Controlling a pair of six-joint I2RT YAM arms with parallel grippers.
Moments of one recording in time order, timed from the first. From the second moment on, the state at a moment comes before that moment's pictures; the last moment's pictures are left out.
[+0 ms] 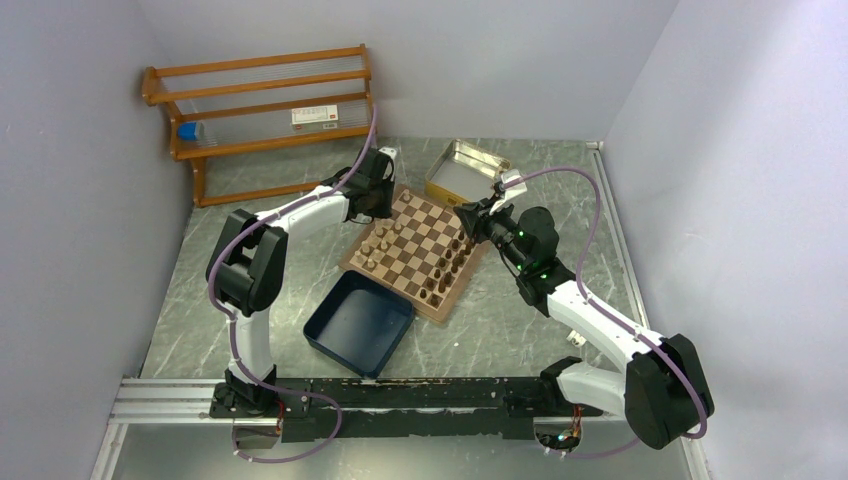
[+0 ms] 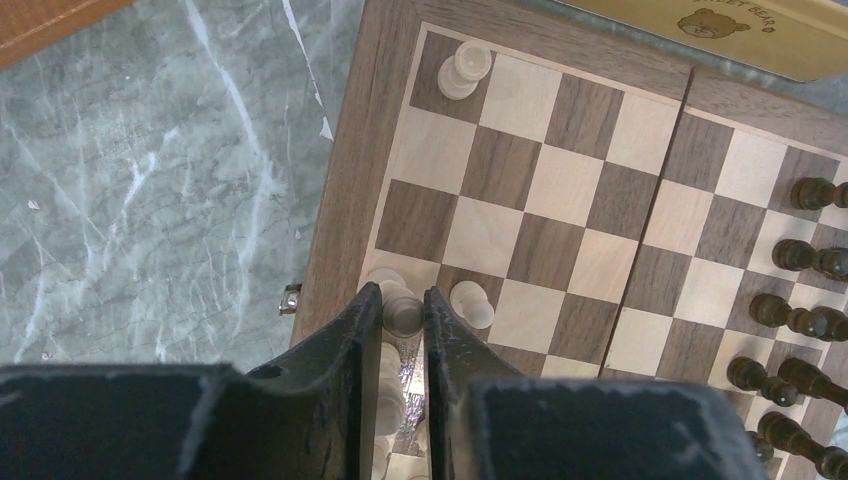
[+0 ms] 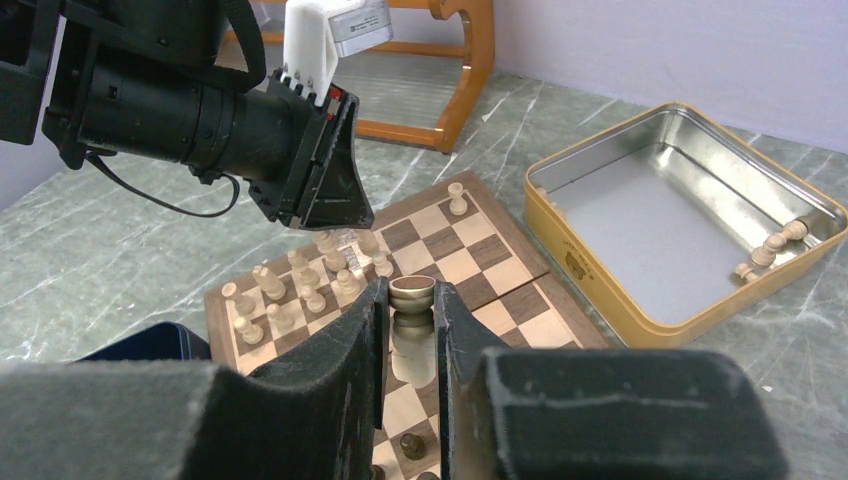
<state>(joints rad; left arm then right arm) -0.53 1.95 1.43 -0.28 -0.07 -0.26 0.47 1.13 0.60 0.50 -0.14 0.13</state>
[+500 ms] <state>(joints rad) -0.52 1.95 1.43 -0.28 -0.02 -0.27 0.47 1.13 0.60 0.50 -0.14 0.13</state>
